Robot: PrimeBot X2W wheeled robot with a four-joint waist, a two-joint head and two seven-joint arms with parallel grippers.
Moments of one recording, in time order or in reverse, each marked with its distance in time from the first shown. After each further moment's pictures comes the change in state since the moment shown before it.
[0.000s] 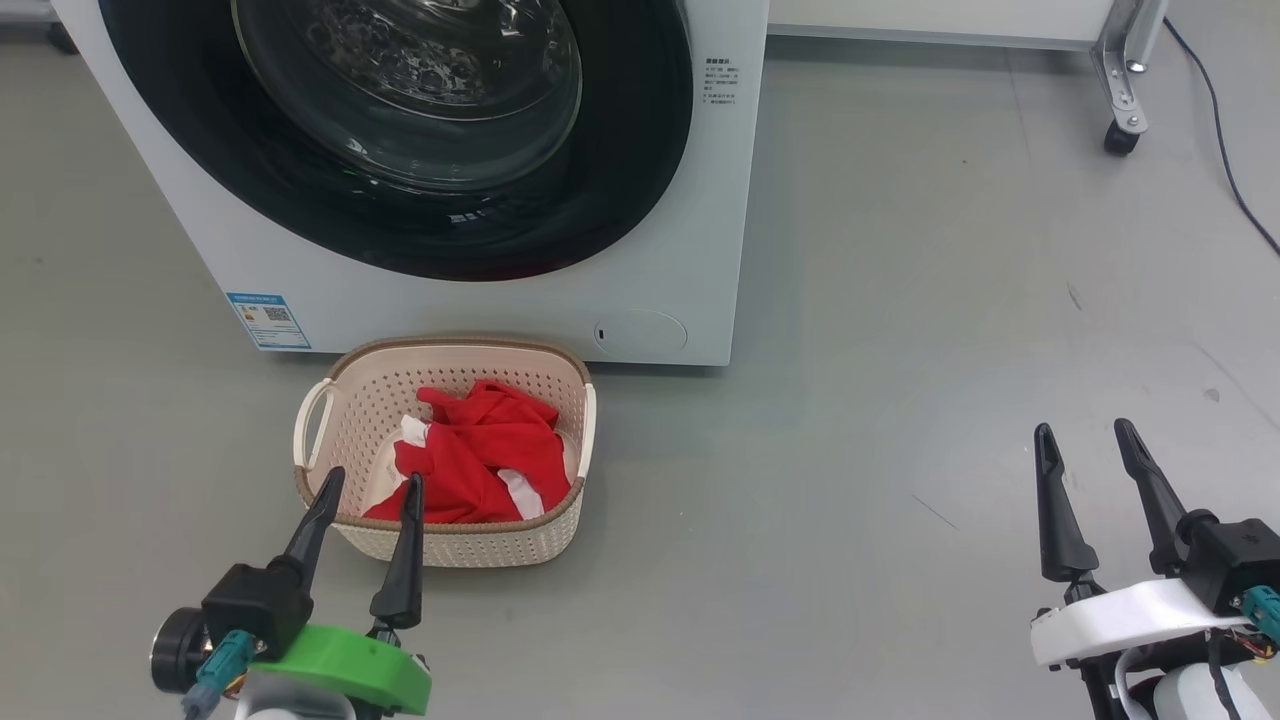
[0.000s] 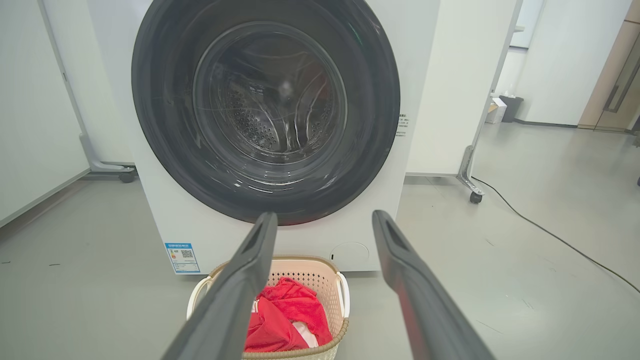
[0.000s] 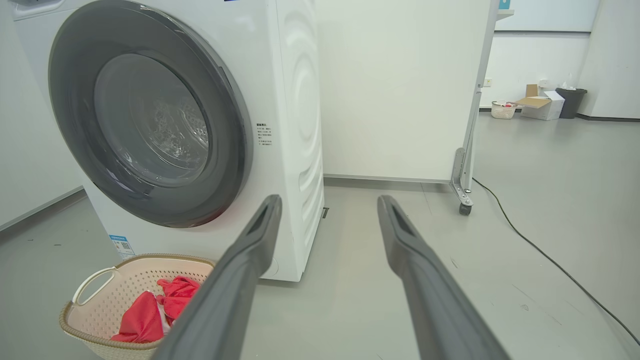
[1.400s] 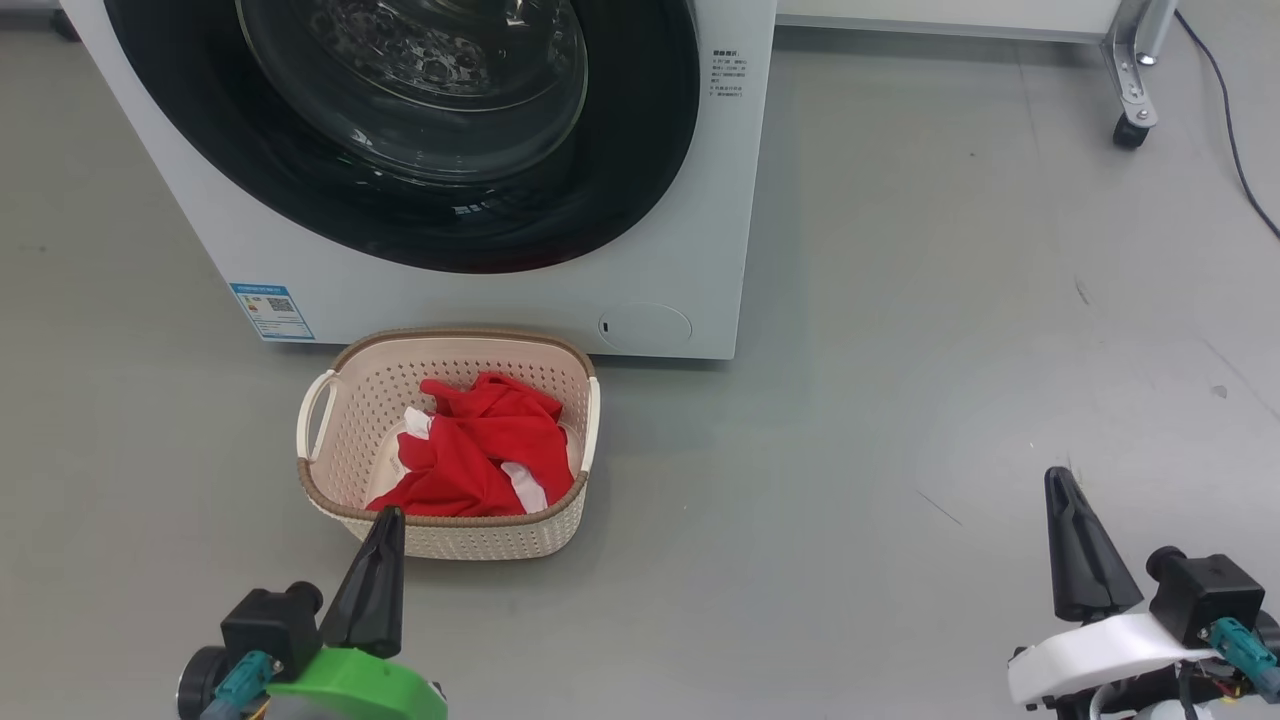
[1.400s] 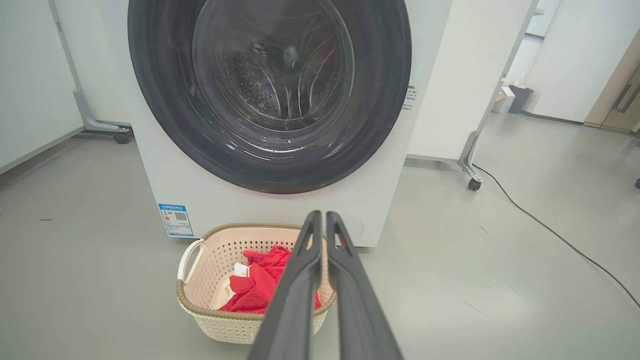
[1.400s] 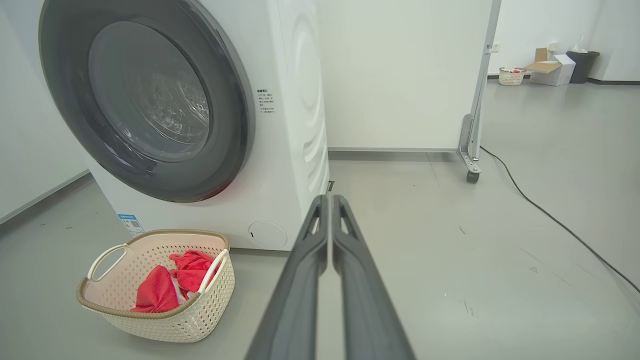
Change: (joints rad) left arm 0.015 -0.006 -0.034 0.033 -0.064 0.000 0.005; right arm 0.029 0.037 0.001 0.032 -0.002 0.004 0.001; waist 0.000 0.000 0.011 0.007
